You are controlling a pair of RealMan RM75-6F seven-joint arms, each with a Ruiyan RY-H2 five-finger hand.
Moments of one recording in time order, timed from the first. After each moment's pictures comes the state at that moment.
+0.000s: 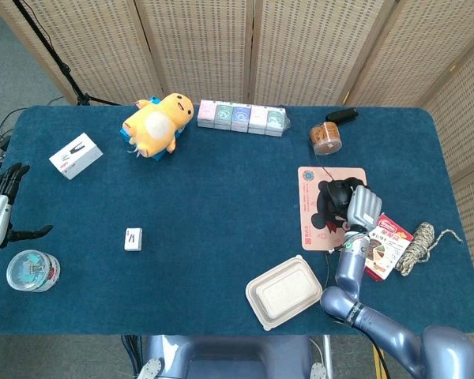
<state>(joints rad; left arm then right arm) -0.32 -1.01 -0.20 -1.69 1.18 1.20 -0.14 0.67 -1.90 0.51 -0.99 -0.72 1.22 -0.31</state>
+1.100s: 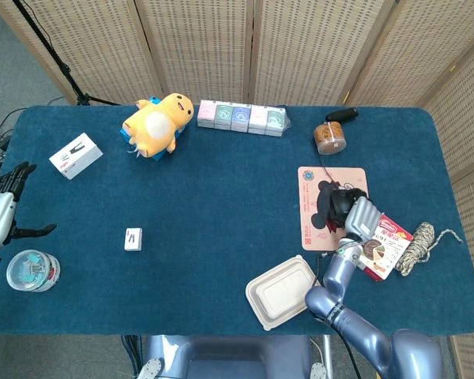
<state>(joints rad) -0.34 -1.00 -0.20 -1.66 1.20 1.14 -0.19 0.70 -2.08 0.60 -0.75 -0.72 1.24 -0.27</state>
